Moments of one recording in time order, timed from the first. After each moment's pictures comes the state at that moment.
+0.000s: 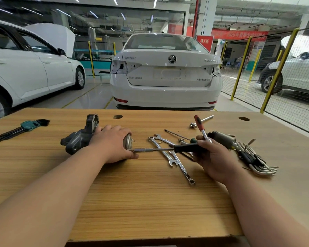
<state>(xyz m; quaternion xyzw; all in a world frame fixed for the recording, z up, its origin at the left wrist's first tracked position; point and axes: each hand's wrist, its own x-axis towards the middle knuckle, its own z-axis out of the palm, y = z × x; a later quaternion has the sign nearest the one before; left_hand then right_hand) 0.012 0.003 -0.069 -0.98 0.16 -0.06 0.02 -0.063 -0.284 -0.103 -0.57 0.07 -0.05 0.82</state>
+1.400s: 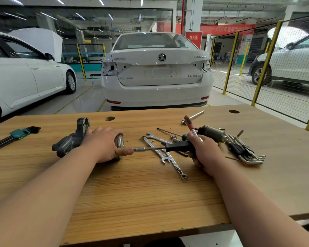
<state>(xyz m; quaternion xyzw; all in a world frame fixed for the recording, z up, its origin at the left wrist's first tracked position) 0.012 0.002 -0.062 -0.99 0.15 -0.03 0.03 -0.066 -0.283 -0.105 -0.77 0.11 -0.12 0.62</state>
